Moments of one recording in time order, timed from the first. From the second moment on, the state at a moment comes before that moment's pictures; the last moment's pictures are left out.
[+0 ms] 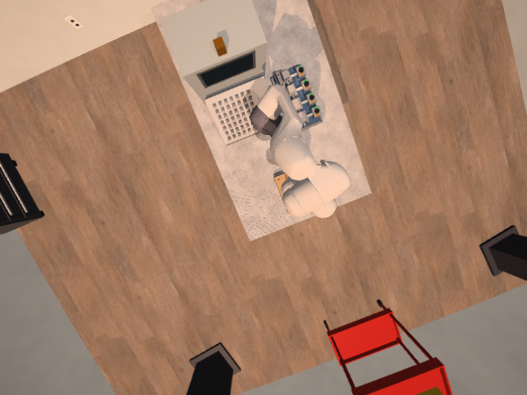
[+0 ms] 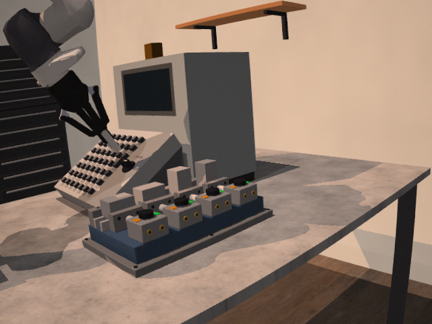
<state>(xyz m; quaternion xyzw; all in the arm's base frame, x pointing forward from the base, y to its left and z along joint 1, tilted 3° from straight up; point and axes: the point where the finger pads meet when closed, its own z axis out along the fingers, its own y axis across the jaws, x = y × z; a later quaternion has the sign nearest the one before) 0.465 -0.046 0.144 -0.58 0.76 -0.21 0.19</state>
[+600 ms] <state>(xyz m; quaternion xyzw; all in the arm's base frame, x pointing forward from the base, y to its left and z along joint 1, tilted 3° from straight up) 0.480 0.018 0.140 -0.62 0.74 -0.19 0.20</state>
